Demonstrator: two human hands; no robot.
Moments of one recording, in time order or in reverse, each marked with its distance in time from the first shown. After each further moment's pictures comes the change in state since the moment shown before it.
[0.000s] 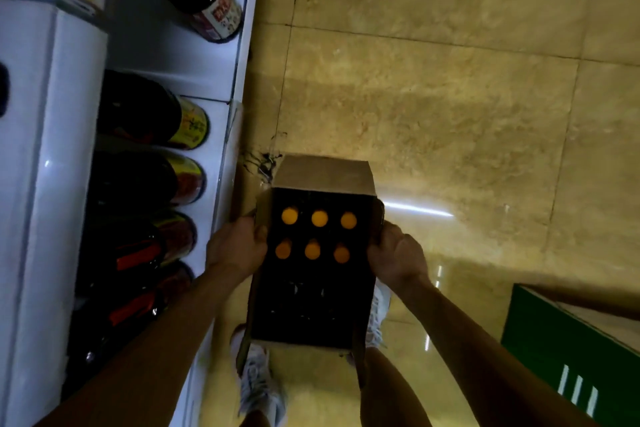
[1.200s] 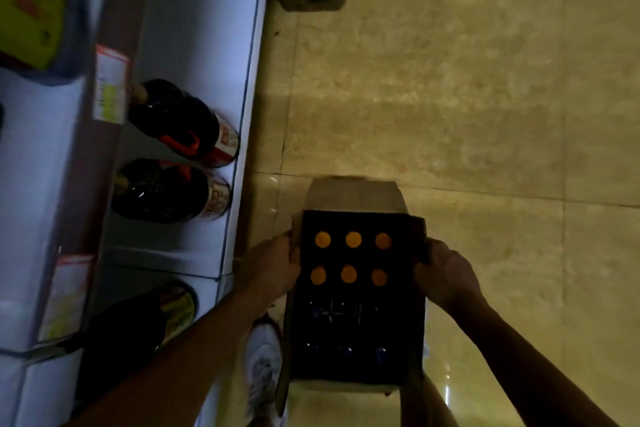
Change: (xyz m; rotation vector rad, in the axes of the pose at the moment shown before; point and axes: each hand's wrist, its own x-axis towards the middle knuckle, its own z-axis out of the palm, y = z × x) left_hand 0.200 0.202 -0.206 -0.141 -0.052 0.181; right_hand 0.204 -0.097 -0.271 -0.076 0.151 0.047
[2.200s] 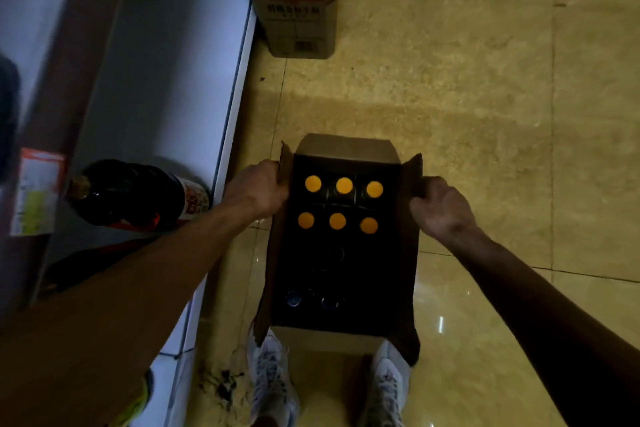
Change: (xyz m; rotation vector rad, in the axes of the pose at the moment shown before) left_hand 0.165 0.128 -0.145 0.077 0.107 0.131; right_hand 0.148 -0.085 -0.166 0.108 0.154 -0.036
